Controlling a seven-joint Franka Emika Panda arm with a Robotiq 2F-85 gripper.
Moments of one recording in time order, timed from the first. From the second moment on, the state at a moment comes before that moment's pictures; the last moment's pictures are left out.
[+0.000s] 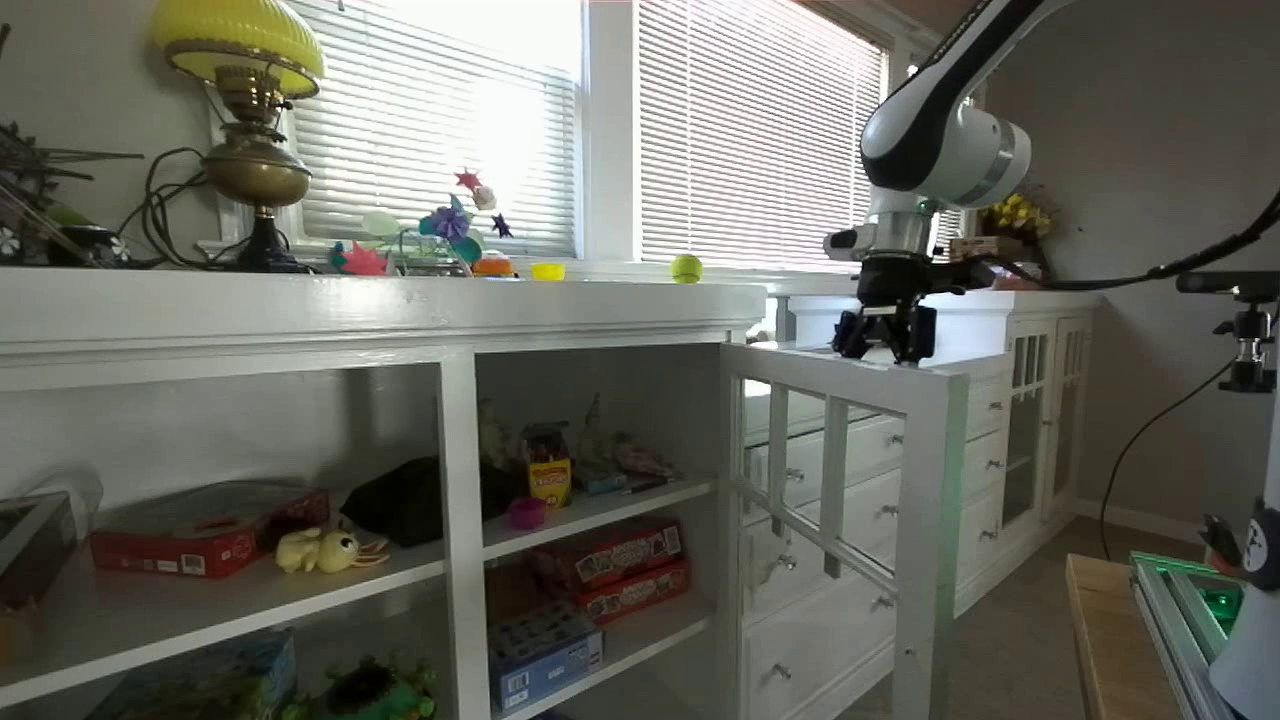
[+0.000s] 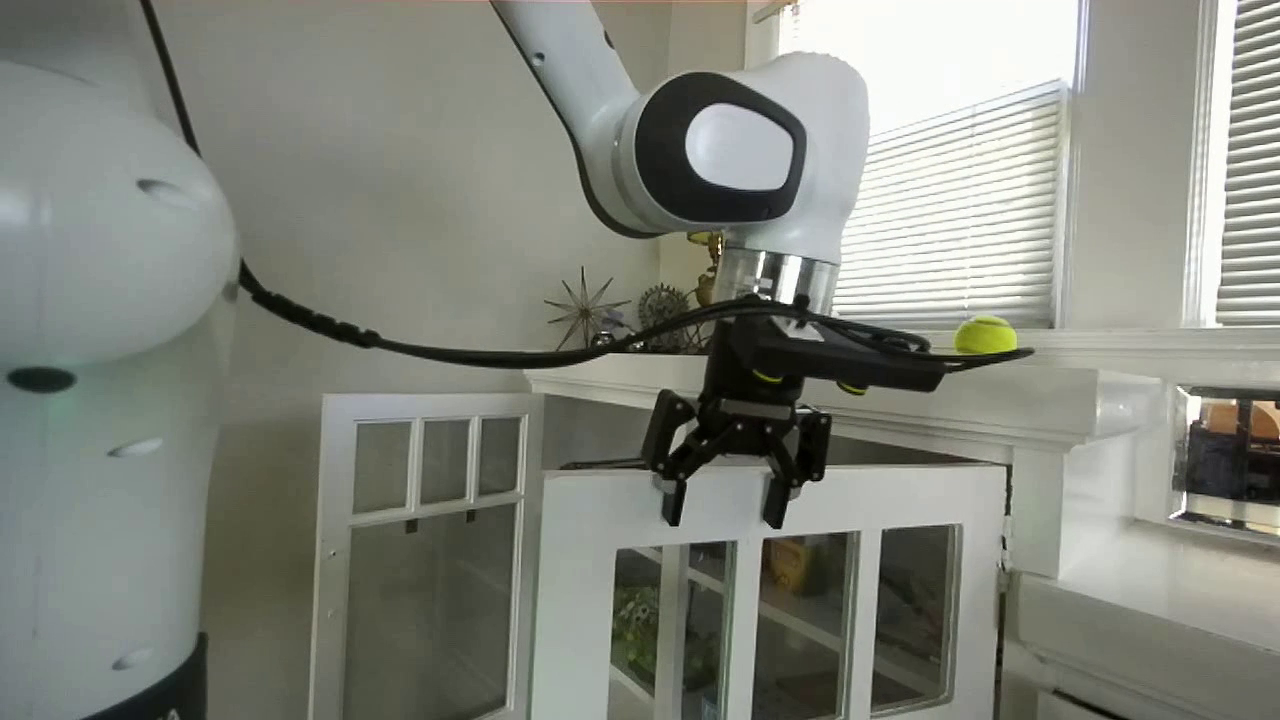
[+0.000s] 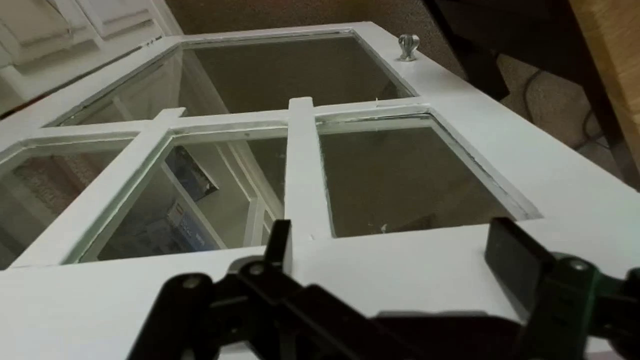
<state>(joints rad) -0.19 -0.33 -0.40 -2.67 0.09 2.34 -1.50</state>
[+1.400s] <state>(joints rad) -0.01 -0.17 -0.21 -2.58 0.37 2.67 -0.85</state>
